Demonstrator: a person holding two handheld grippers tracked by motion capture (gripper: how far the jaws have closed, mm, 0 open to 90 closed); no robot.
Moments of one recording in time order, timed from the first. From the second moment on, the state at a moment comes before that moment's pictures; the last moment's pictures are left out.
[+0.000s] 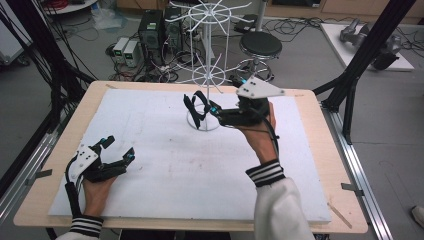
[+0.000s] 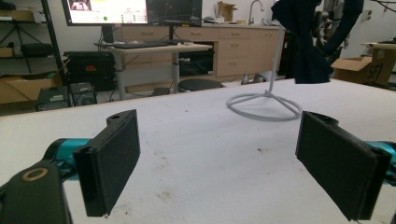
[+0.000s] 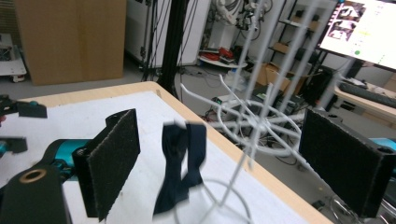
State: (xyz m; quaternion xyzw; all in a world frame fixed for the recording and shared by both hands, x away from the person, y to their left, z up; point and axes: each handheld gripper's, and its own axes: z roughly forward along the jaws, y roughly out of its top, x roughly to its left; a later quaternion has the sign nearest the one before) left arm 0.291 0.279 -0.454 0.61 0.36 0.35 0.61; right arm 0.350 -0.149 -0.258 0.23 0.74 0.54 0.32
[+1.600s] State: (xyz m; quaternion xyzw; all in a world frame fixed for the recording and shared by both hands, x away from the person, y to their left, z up) left arm 0.288 0.279 -0.454 0.61 0.36 0.36 0.61; right arm 0.269 -0.296 -0.453 0.38 0.62 0.58 0.37
